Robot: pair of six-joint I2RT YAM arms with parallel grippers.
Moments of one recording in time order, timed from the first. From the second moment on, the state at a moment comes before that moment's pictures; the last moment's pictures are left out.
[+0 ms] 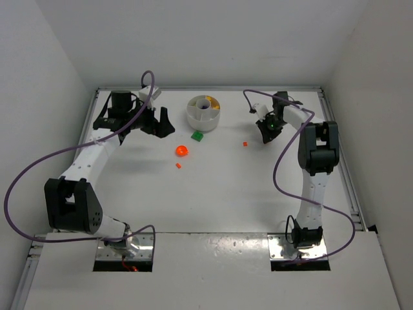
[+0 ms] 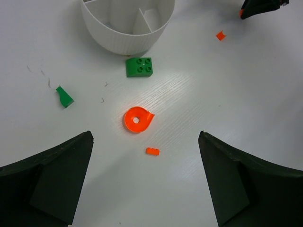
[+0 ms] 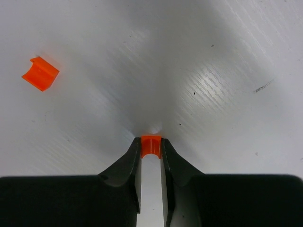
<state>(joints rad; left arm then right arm) -0.08 1.44 1.21 -0.38 0.58 0.10 0.04 2.21 1.61 -0.69 -0.28 -0.68</state>
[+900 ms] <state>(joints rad) -0.08 1.43 1.17 -0.34 0.55 0.07 0.33 2.13 1.91 -0.35 -0.47 -0.02</state>
